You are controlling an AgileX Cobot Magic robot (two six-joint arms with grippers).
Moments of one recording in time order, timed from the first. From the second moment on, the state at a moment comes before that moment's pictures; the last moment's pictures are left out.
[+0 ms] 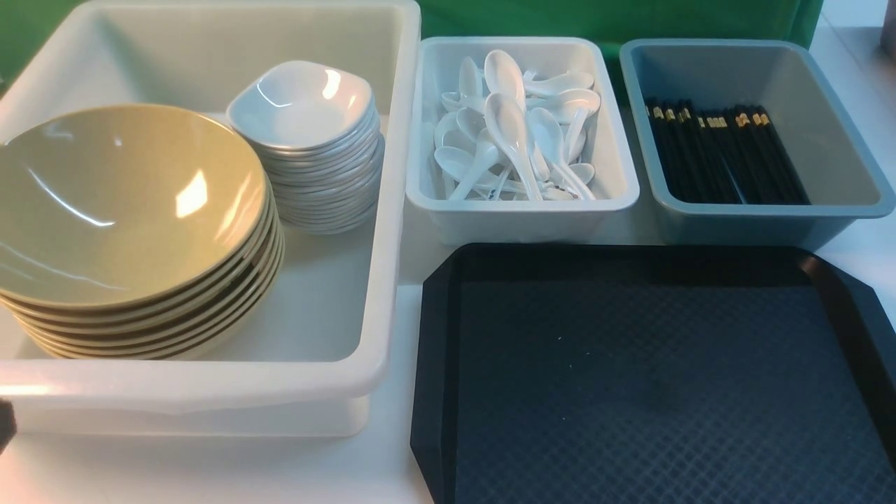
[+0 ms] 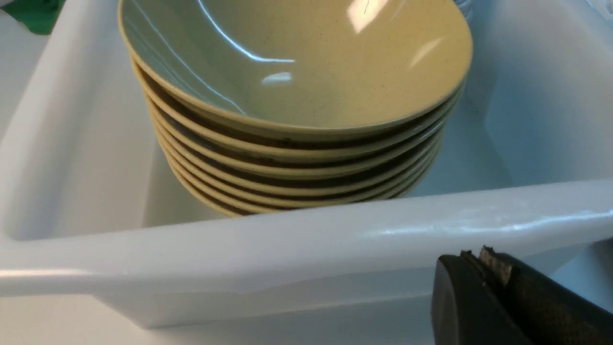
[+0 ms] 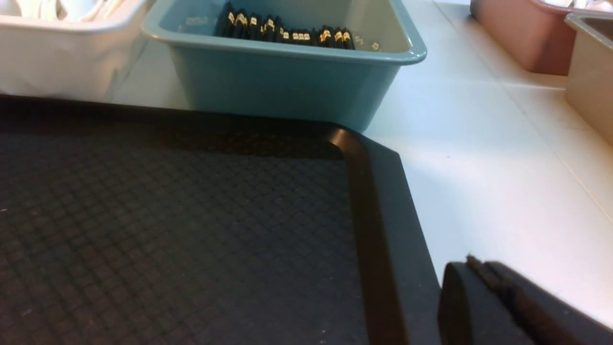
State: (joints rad) right arm -0.08 -0.01 0.03 -0.15 0.33 0.09; left arm -0.04 0.19 -0.43 -0.07 0.71 0.09
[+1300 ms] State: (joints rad) right arm -0.08 -0.01 0.03 -0.15 0.33 0.09; left arm 0.02 -0.01 0.03 -0.09 0.31 0.06
